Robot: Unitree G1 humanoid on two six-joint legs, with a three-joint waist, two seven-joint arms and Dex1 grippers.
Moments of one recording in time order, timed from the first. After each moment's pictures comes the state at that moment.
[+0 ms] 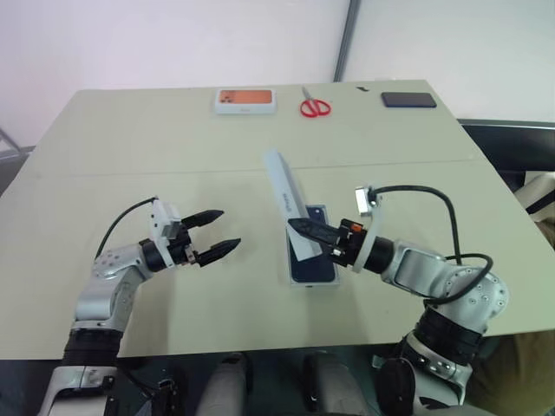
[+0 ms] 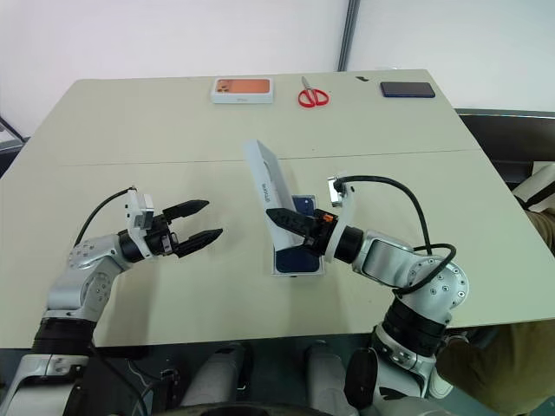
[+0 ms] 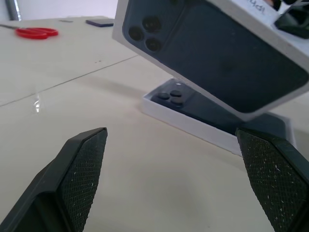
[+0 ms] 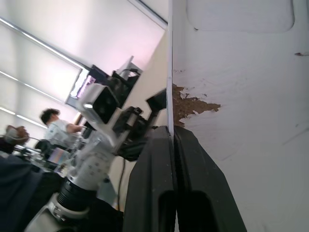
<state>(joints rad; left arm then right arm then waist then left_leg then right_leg) -0.25 0.51 0.10 0.10 -0.51 0.17 -1.07 -0.47 0.00 -0.52 -0.40 1.20 1.60 0.10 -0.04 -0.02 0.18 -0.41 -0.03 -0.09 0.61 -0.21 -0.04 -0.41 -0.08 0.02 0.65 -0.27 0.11</state>
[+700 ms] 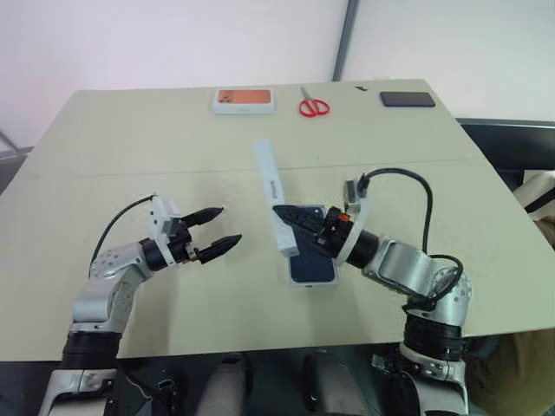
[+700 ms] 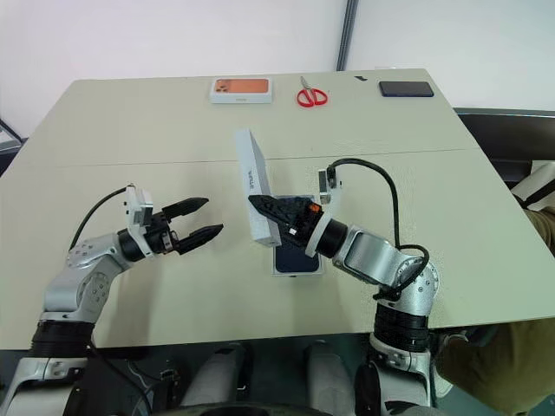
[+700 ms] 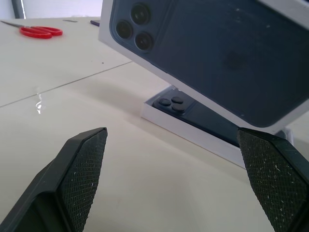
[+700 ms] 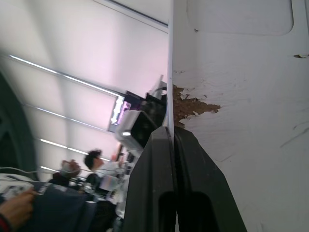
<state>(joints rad) -0.24 0.51 0.11 0.04 -0.54 0.24 -1.04 -0.35 -0.13 -0.19 -0.26 1.88 1.16 -0.37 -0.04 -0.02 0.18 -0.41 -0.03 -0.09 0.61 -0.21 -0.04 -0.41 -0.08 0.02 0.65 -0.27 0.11</state>
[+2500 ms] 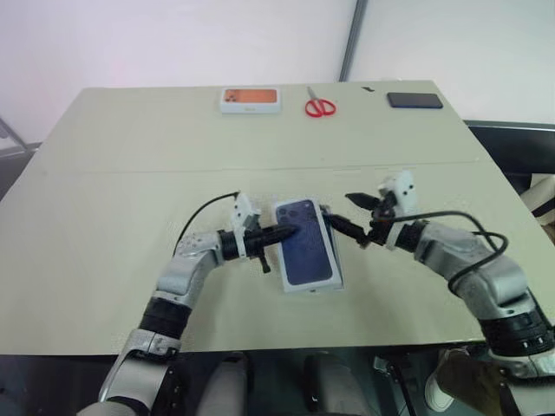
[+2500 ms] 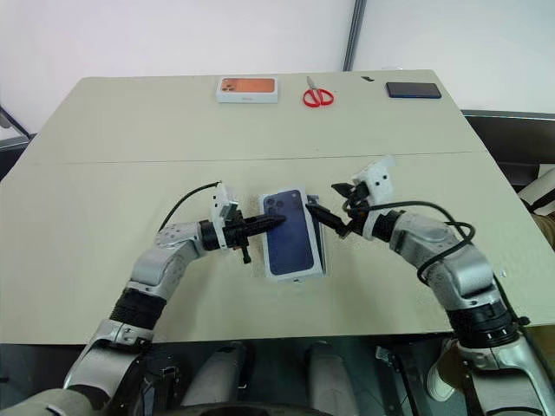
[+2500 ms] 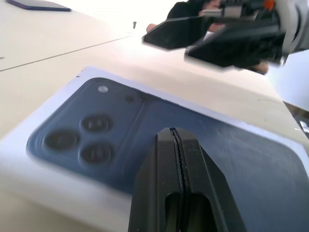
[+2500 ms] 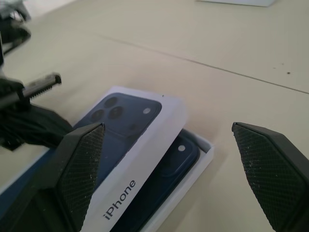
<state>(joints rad) -0.46 0.26 -0.14 0.22 -0.37 0.24 -1.01 -0.34 -0.70 0.10 -0.18 0.66 0.51 0.55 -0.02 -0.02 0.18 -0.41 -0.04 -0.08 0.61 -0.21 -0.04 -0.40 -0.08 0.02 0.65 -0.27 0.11</state>
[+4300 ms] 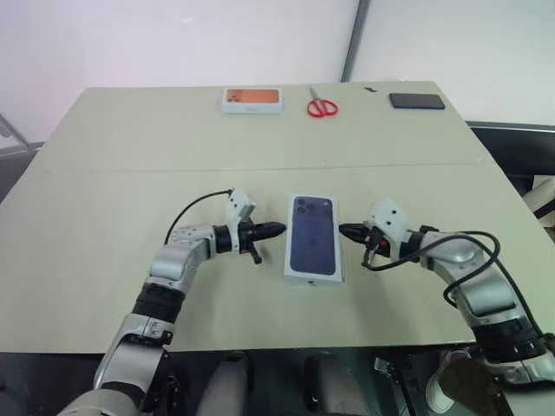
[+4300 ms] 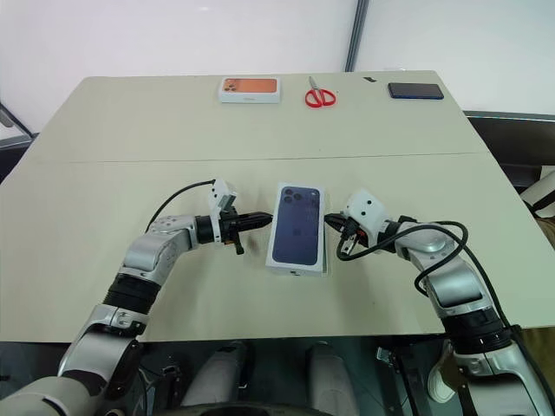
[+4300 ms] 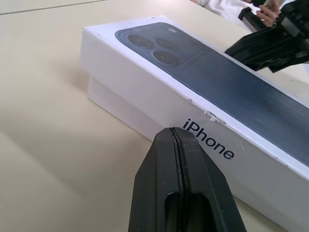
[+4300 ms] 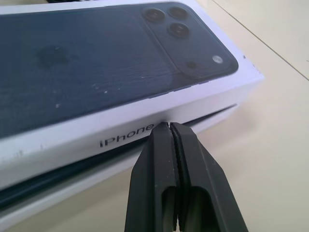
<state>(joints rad) -0.55 0.28 -0.12 0.29 -0.33 0.42 -0.98 -0.30 -0.68 0.10 -0.09 0.18 0.31 0.83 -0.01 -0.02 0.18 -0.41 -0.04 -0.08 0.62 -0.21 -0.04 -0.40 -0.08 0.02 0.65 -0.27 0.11</state>
